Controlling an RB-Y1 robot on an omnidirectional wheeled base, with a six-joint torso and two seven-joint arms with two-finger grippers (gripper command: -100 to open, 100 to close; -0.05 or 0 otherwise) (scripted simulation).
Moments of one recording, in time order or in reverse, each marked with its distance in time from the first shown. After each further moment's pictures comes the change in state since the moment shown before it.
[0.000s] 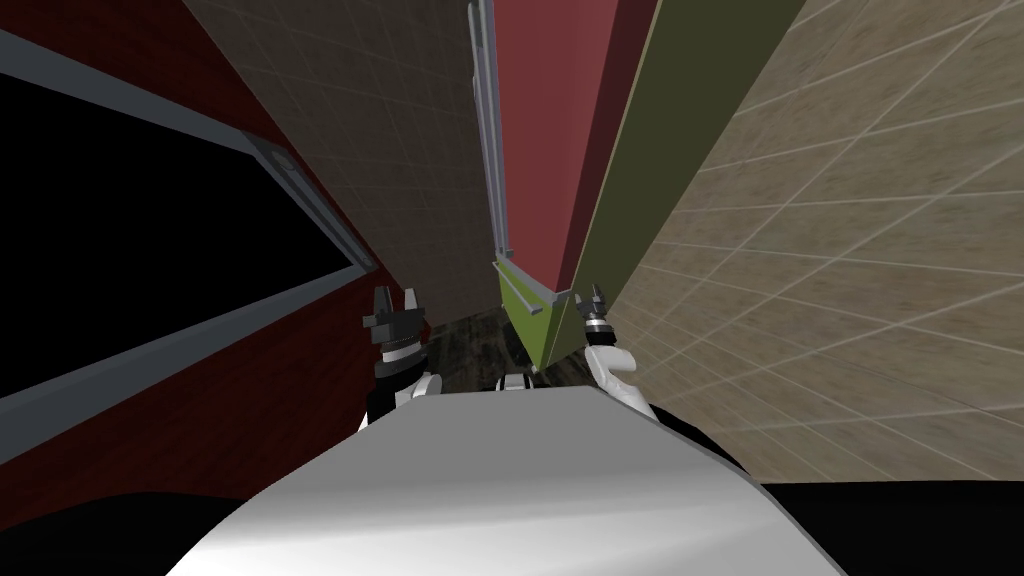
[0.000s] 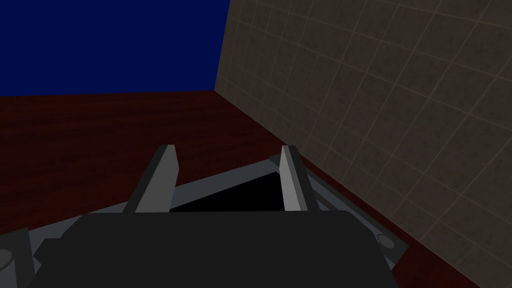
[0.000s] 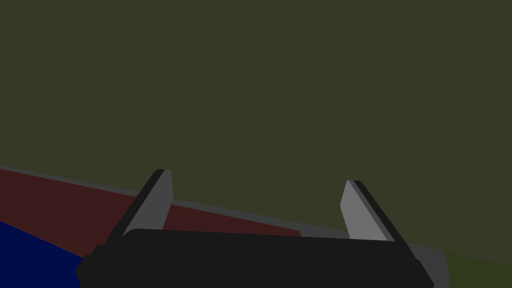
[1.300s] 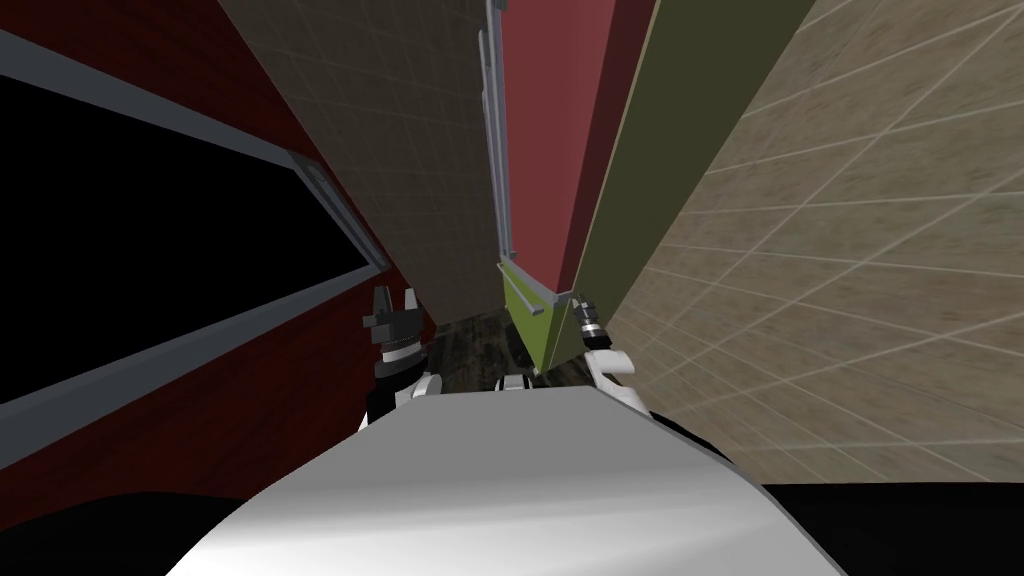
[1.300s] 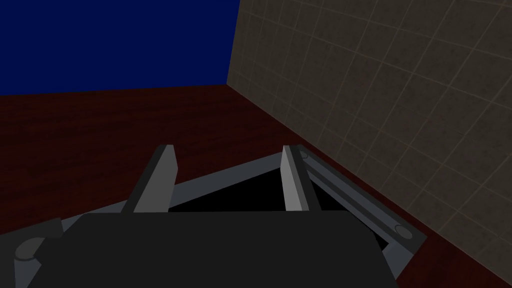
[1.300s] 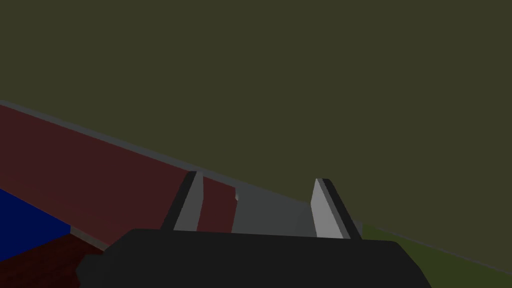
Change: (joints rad) left arm 0.000 0.000 0.000 0.000 0.000 0.000 0.000; right arm -0.010 0.017 -0.018 0.111 0.343 0.060 -0.044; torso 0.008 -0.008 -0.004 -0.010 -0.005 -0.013
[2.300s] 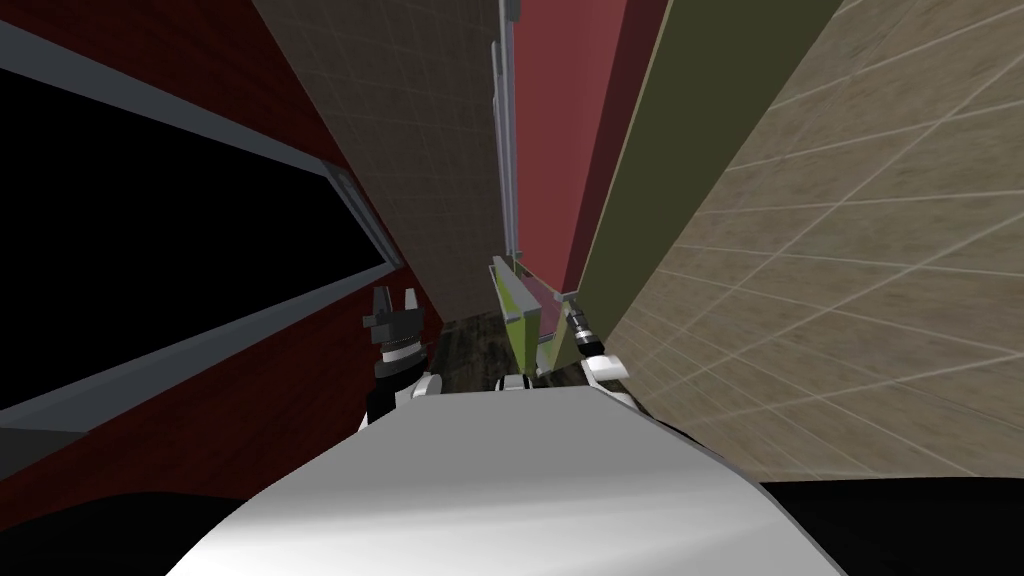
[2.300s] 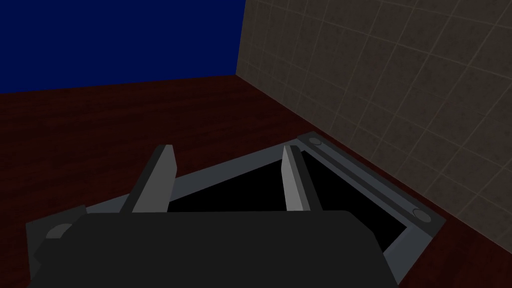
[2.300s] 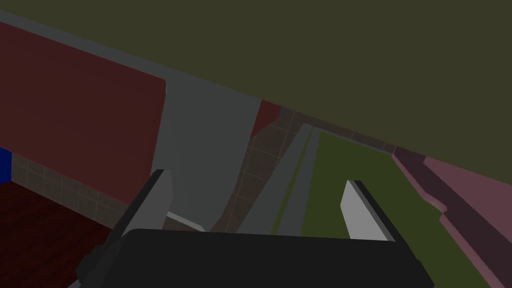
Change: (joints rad) left arm 0.000 0.000 0.000 0.000 0.000 0.000 0.000; right arm 0.028 0.044 0.019 0.045 0.251 0.006 -0.038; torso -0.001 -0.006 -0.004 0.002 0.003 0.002
